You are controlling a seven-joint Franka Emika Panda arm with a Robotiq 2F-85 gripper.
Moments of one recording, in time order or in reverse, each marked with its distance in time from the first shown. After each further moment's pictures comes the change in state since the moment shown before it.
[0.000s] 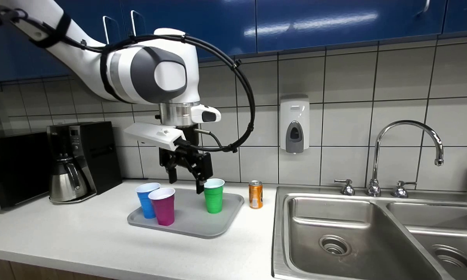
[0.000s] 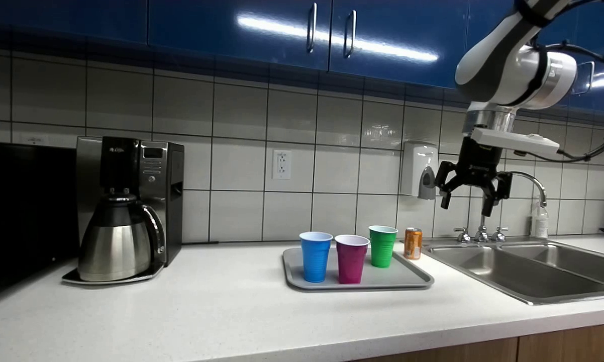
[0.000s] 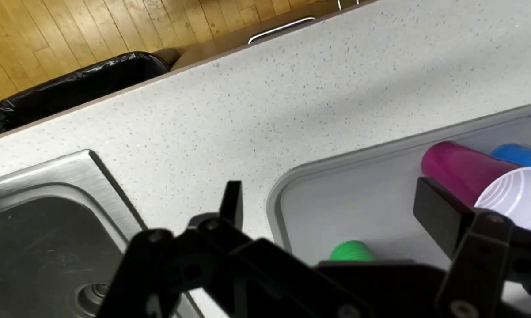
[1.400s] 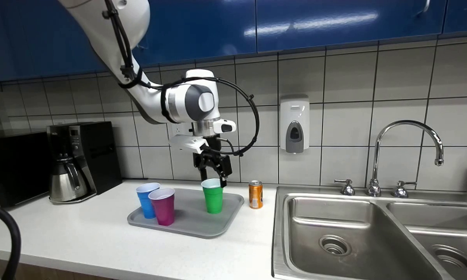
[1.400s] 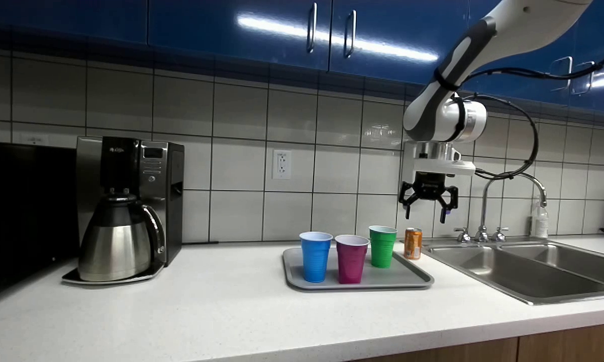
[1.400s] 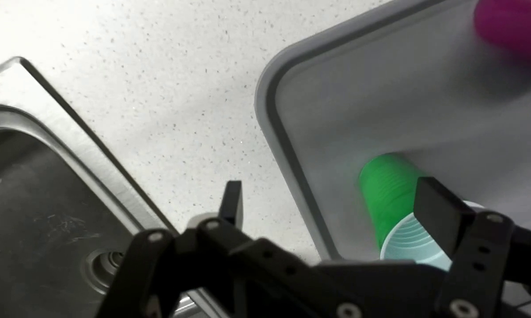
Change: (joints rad) arm 0.013 0.535 0.042 0.425 -0.067 0.104 0.262
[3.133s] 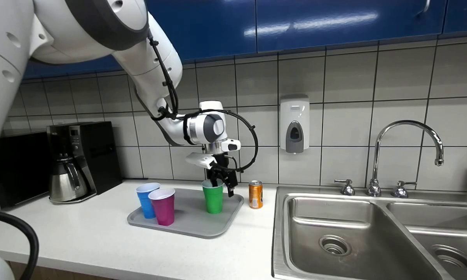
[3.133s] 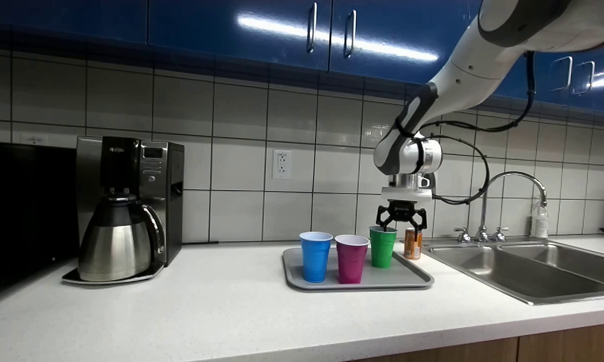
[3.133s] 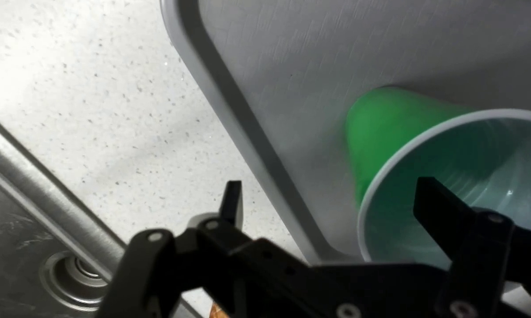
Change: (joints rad) arm 0.070 0.421 -0.041 0.392 -0.002 -0.013 0.134
